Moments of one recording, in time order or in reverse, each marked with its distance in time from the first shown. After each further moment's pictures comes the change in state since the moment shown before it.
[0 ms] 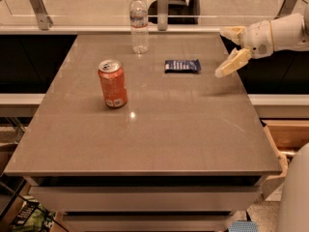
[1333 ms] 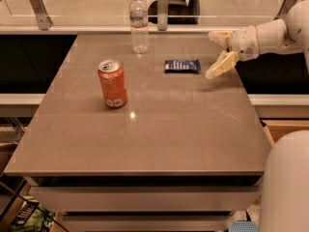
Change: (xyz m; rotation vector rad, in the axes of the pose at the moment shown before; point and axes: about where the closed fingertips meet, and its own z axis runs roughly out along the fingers) arm 0.006 -0.007 0.036 -0.060 -0.045 0.009
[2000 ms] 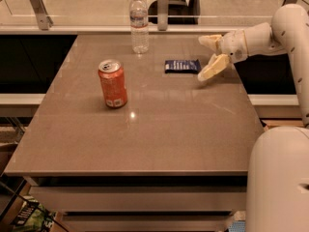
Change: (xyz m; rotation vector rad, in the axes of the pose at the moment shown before) arm 0.007 -0.002 0.030 -0.060 -0.001 0.010
